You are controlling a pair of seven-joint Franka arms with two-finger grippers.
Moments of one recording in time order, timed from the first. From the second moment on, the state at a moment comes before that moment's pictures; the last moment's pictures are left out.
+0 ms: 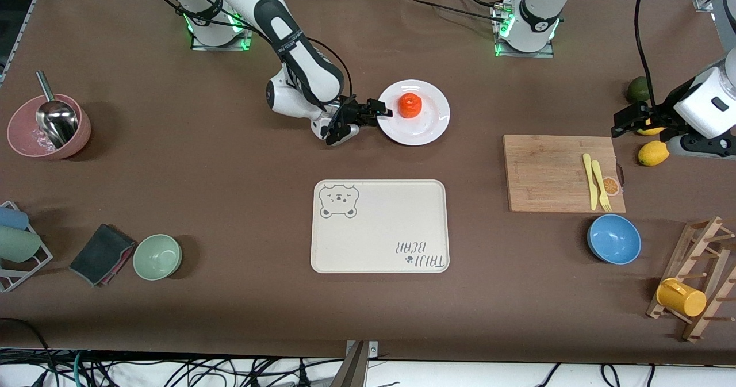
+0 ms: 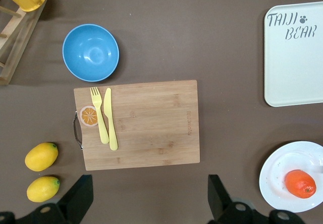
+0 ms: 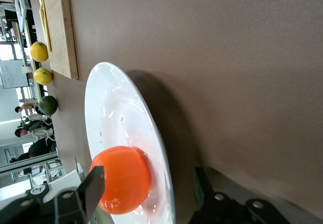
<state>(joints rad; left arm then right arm) 0.07 0.07 -0.06 -1.62 -0.01 1.61 0.07 0.69 0.59 0.18 -2.05 1.78 2.53 -0.88</state>
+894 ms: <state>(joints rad) 0.07 0.07 -0.07 -1.62 -0.01 1.61 0.07 0.74 0.61 0.19 -2.04 1.78 2.60 -0.92</state>
